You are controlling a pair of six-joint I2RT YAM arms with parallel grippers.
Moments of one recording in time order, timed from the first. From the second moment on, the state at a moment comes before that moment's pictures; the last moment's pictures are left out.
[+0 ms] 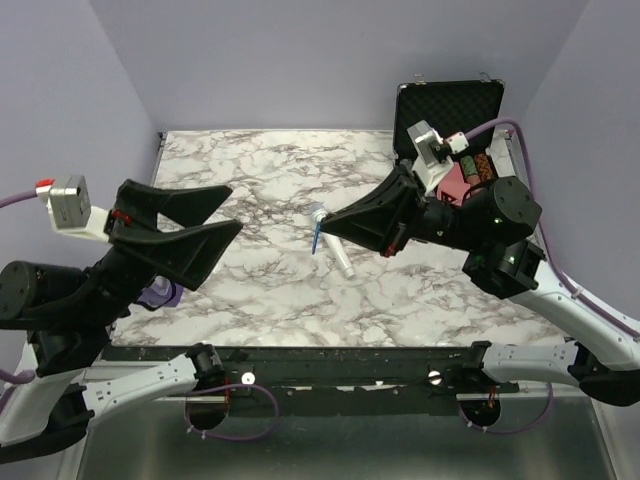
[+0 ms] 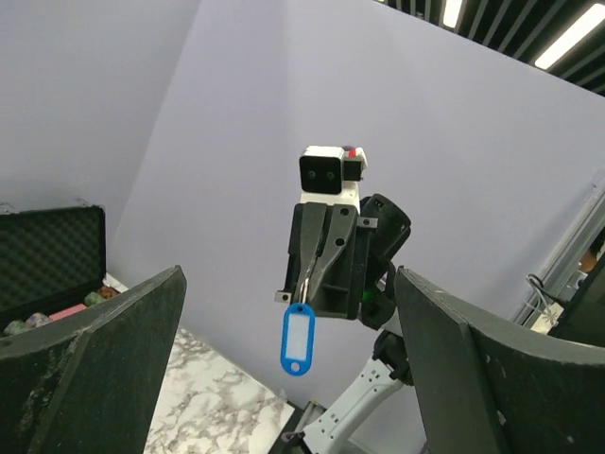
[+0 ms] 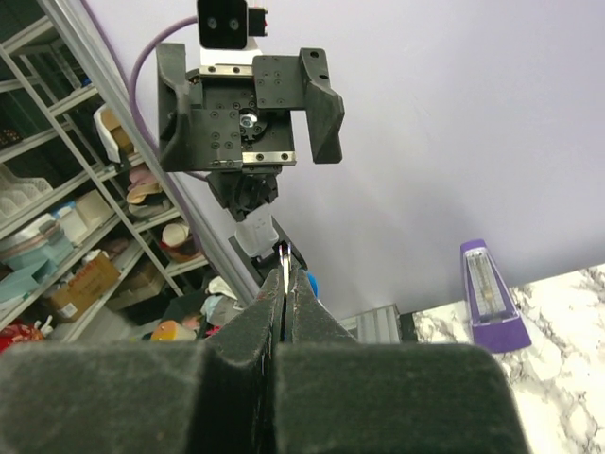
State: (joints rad) left arm -1.02 0.69 1.43 -0.21 -0.05 -0.51; right arm 1.02 1.13 1.41 0.13 -0.45 0.59
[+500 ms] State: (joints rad) left arm -1.02 0.53 1.04 -0.39 0.02 -0.57; right arm 1.02 1.00 1.21 -0.22 -0.35 0.58
